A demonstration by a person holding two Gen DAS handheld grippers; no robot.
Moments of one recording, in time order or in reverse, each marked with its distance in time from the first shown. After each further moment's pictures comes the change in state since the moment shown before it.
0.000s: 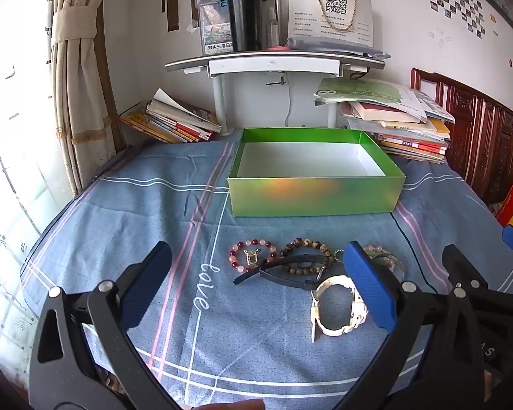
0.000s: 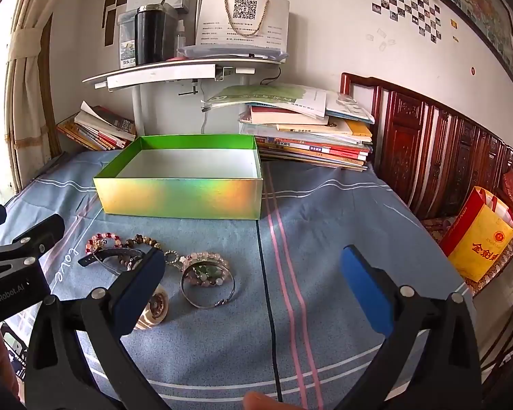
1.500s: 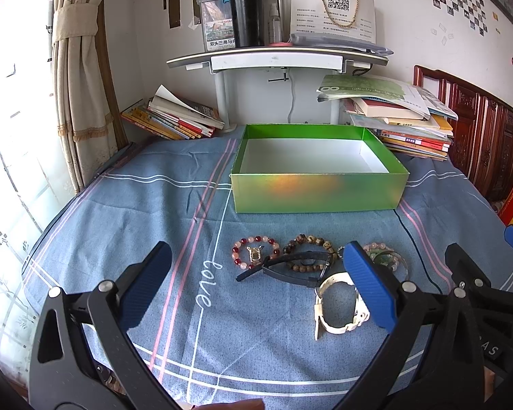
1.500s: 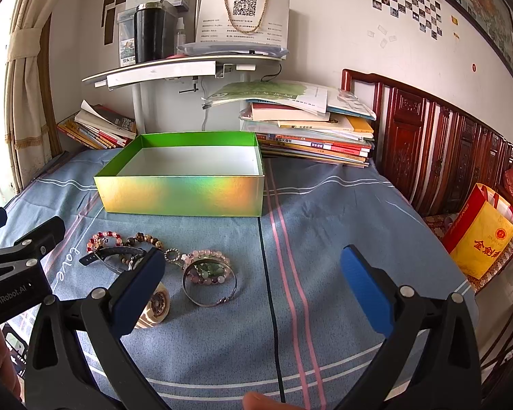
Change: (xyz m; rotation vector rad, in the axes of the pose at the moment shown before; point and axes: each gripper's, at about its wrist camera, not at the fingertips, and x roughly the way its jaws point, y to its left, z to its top) left arm 0.010 0.012 -0.005 0.003 0.009 0.006; right arm 0.002 0.000 -0.001 0.001 0.012 0.008
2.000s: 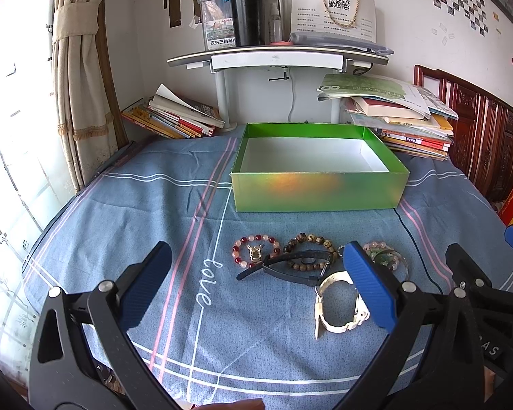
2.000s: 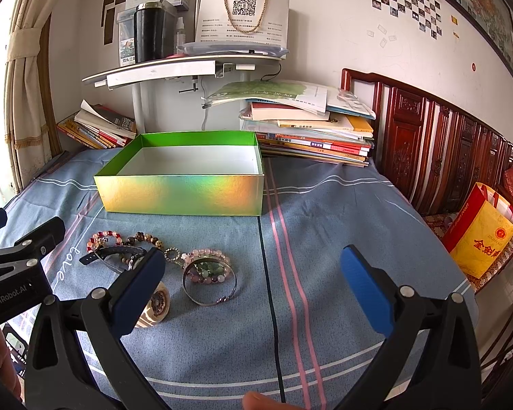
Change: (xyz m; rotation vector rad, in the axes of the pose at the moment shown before) left arm 0.000 0.002 -0.001 -0.001 0.003 0.000; right arm 0.000 0.000 0.000 0.002 0.001 0.000
